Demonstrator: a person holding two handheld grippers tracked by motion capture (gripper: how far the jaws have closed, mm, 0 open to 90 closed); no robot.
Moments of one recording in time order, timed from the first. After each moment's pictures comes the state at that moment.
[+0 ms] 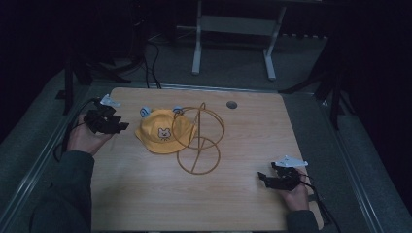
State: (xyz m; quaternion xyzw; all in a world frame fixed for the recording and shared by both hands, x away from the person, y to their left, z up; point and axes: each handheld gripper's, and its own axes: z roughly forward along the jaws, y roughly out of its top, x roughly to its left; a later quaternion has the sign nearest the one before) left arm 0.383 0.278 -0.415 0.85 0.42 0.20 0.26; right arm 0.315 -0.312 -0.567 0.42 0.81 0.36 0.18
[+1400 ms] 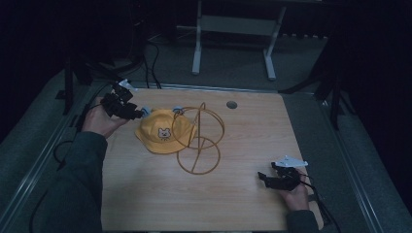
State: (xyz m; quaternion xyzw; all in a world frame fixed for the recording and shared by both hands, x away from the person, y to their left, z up) left arm 0.418 0.234 -0.381 0.87 0.39 0.16 0.25; right arm 0.315 -0.312 -0.567 0.42 0.81 0.36 0.19
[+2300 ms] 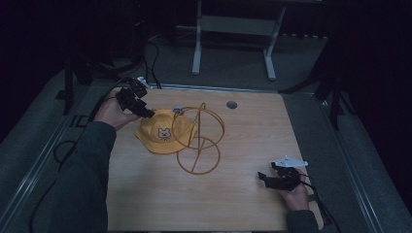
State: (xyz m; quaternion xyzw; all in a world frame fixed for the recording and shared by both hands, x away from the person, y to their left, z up) left arm 0.446 0.202 -0.380 0.90 0.35 0.13 0.21; right arm 0.315 -0.312 -0.567 0.42 0.81 0.36 0.19
